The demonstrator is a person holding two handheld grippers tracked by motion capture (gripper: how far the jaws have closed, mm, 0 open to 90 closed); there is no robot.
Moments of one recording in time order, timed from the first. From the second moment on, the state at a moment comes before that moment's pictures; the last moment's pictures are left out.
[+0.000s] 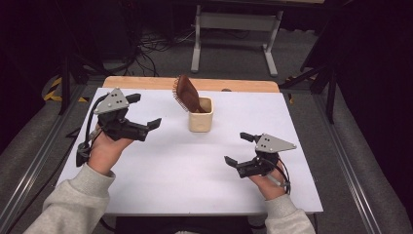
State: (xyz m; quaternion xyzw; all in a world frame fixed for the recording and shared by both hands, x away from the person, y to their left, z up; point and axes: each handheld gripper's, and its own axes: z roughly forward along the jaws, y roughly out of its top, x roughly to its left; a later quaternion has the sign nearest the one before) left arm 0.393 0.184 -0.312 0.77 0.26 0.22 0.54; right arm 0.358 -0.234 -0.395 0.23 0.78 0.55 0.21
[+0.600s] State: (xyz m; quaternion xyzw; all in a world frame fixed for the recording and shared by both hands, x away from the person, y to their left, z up) left arm 0.364 0.224 -0.380 0.76 0.29 0.20 0.54; right arm 0.356 -0.236 -0.400 0.23 0.78 0.54 0.20
